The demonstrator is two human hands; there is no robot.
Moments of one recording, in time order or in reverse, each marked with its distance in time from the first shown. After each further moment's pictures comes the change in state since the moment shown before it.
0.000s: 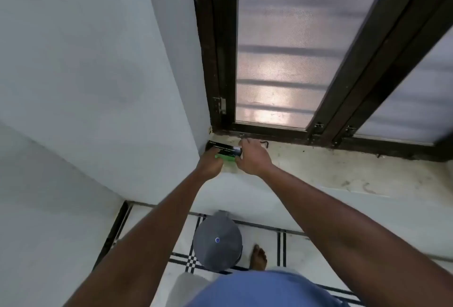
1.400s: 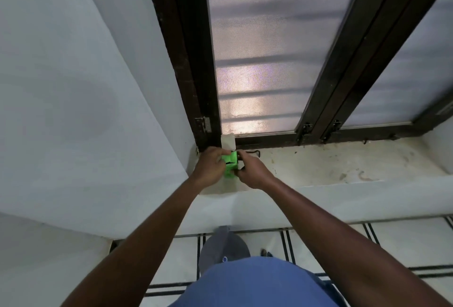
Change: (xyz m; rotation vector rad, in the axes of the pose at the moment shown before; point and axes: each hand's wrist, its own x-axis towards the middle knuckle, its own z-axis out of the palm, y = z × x) left_hand 0.055 0.035 -0.022 0.170 -0.103 0.401; right_hand 0.007 0.010 0.004 0.423 0.028 0.156
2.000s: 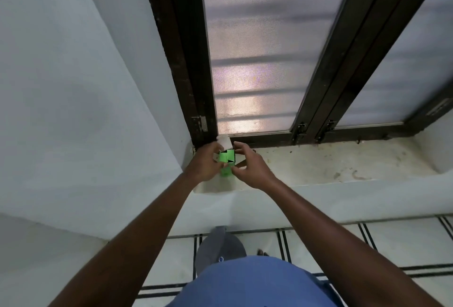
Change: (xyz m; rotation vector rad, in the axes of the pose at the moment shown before) left_hand 0.006 0.001 -0.006 0.030 -0.008 0.044; right_hand -0.023 0.000 -0.014 0.186 0.129 -0.098
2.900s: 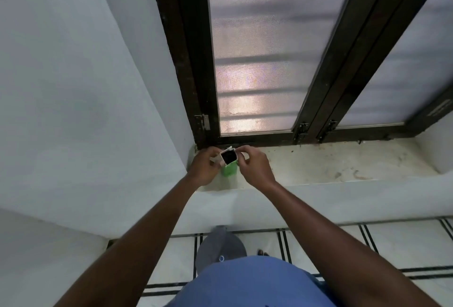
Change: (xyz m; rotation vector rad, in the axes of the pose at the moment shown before) left_hand -0.012 -0.017 0.010 -0.074 0.061 -0.129; right_hand 0.002 0.000 0.017 -0.035 0.244 0.022
